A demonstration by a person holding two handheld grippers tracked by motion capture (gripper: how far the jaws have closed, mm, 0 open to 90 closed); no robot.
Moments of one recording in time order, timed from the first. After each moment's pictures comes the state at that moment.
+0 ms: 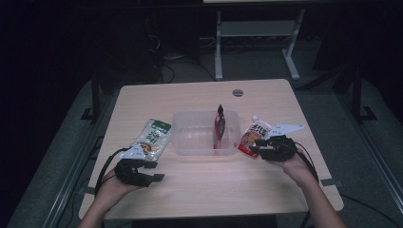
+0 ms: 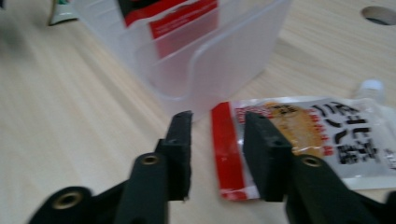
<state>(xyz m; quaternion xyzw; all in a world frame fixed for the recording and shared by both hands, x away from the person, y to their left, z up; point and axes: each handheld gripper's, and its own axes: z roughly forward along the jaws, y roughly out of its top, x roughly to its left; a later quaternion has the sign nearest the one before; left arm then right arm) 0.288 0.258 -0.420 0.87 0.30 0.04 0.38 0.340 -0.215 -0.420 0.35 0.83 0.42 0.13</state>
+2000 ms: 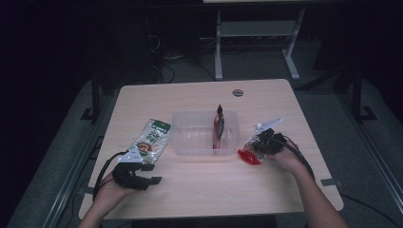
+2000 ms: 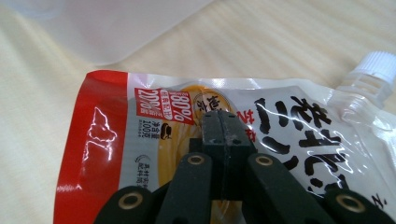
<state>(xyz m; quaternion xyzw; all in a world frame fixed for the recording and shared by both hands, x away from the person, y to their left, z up) 0.282 0.265 -0.431 0.87 0.31 0.05 0.38 0.382 -0.204 -0.459 0.36 0.88 0.29 0.11</state>
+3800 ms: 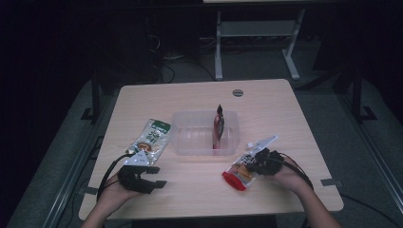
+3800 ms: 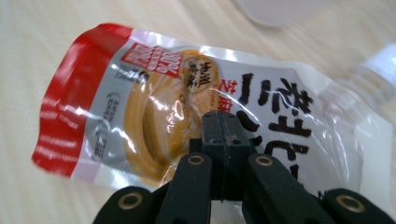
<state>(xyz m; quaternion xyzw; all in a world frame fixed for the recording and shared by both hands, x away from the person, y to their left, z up) 0.277 0.251 -0.431 0.88 0.28 0.03 0.37 0.321 -0.176 -0.455 0.28 0.91 0.29 0.04</state>
